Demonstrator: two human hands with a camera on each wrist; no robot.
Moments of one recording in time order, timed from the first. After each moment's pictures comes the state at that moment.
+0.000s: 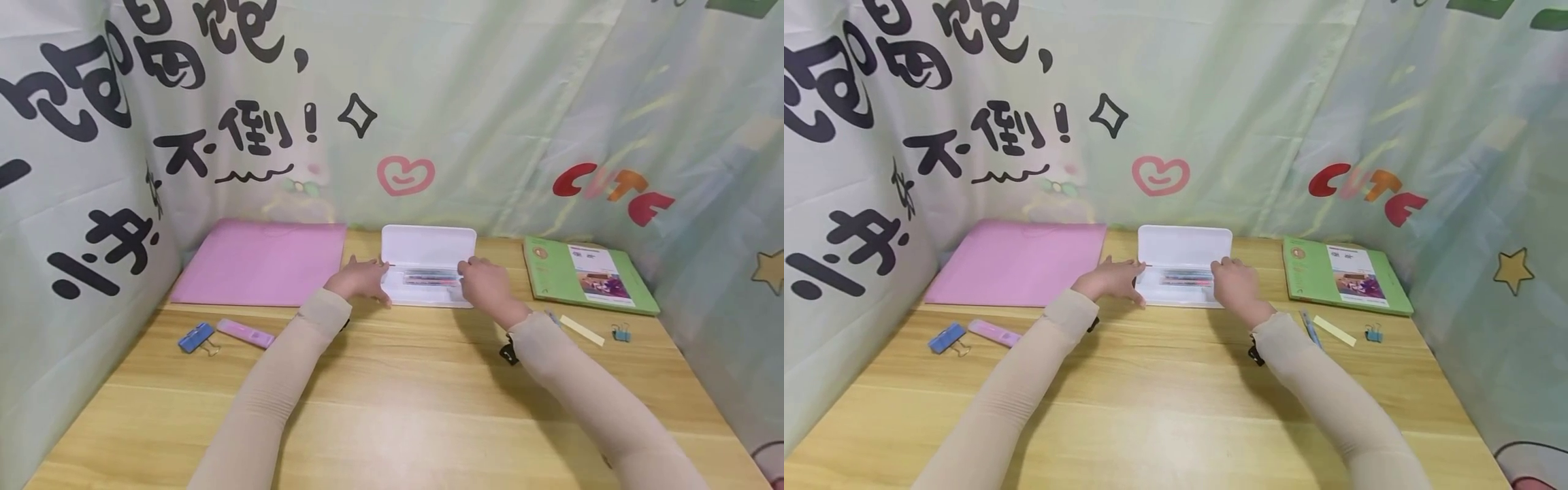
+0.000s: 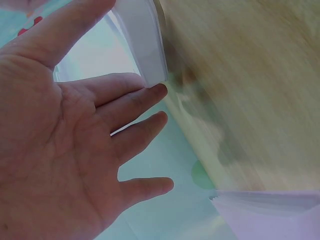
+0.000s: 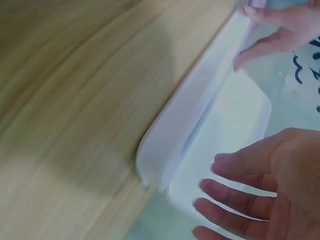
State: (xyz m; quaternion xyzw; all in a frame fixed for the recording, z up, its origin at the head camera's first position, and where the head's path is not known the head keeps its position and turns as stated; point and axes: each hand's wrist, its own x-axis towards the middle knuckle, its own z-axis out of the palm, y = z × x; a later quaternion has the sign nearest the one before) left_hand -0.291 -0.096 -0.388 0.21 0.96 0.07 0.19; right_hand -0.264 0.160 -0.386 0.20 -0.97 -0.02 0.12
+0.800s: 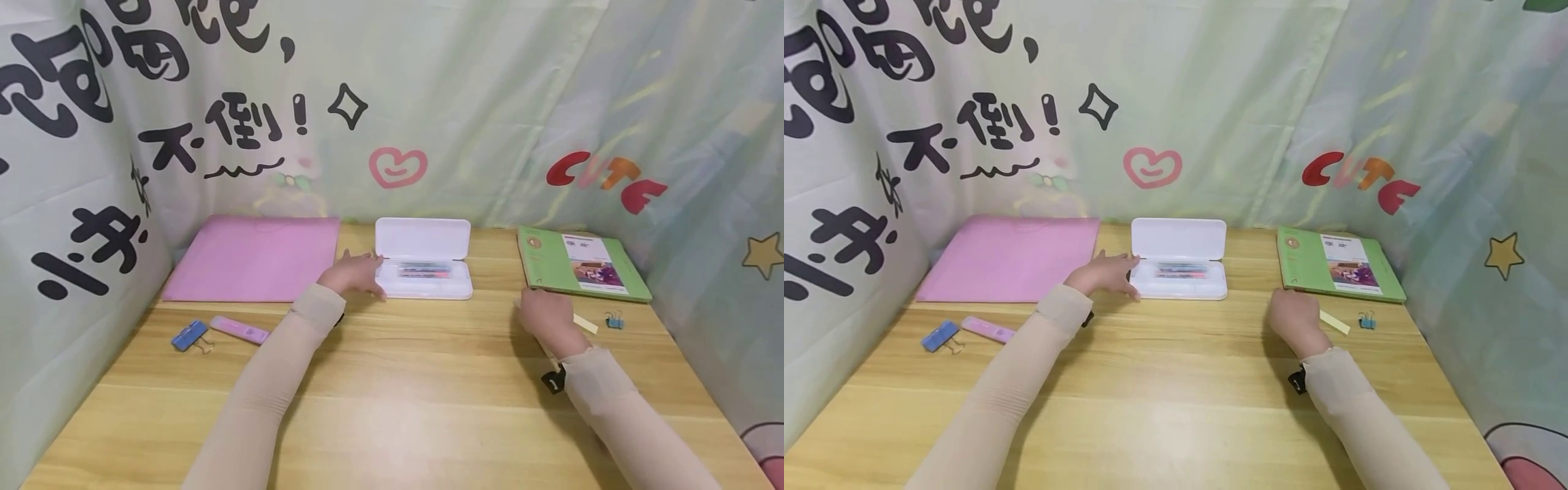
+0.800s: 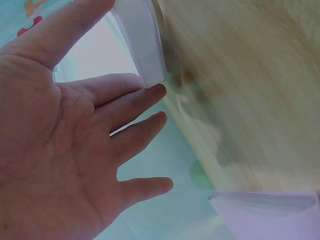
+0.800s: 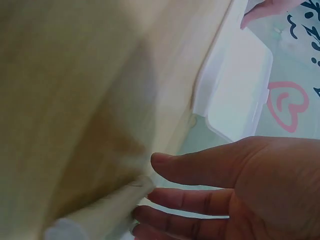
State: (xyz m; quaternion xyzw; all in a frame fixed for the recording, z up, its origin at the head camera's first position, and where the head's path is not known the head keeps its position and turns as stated) left_hand -0.290 -0.097 -0.387 0.21 0.96 0.08 0.19; right_hand -0.211 0.252 -0.393 0.04 -1.00 -0.01 -0.04
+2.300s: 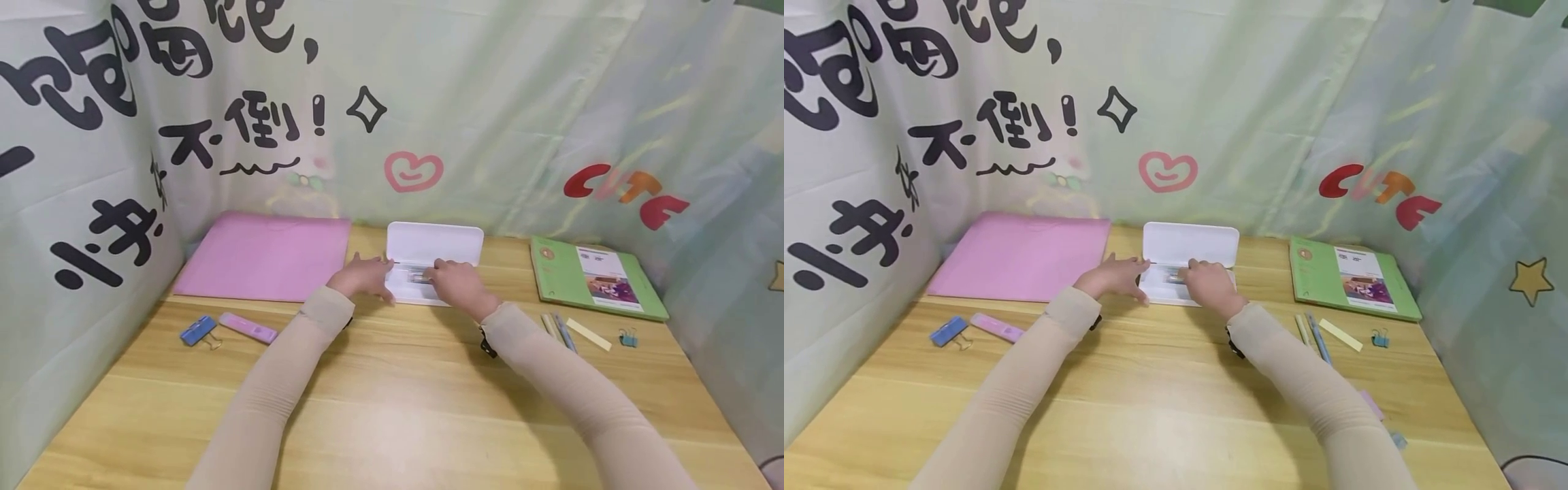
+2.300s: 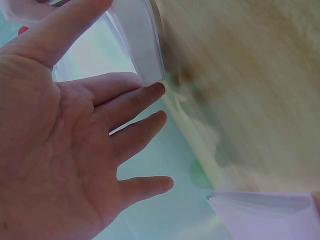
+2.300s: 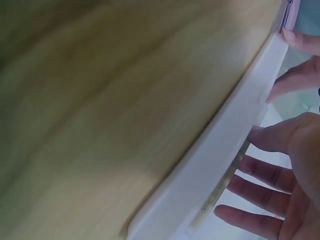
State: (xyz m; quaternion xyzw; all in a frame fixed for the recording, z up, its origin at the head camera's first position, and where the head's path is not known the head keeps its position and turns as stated) left_hand -0.293 -0.101 -0.389 0.21 0.96 0.07 0.19; right_hand -0.285 0.112 -0.406 0.34 -0.92 -0.06 0.16
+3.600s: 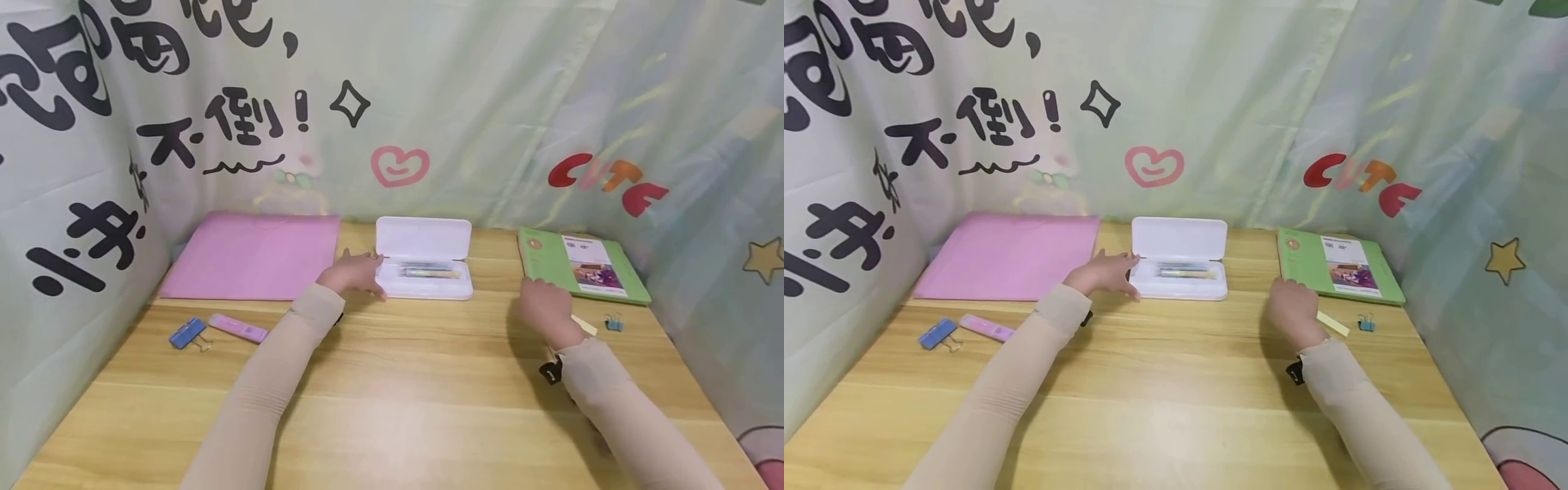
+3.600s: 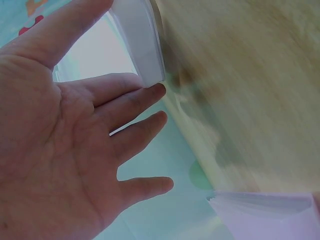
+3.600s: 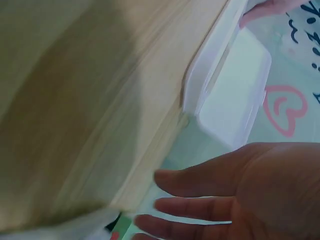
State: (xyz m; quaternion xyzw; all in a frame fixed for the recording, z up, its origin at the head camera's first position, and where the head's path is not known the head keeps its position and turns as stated) left_hand -0.292 -0.100 -0.390 0.22 0.95 0.08 0.19; right_hand -0.218 0.246 -0.379 0.05 -1.00 -0.01 -0.03
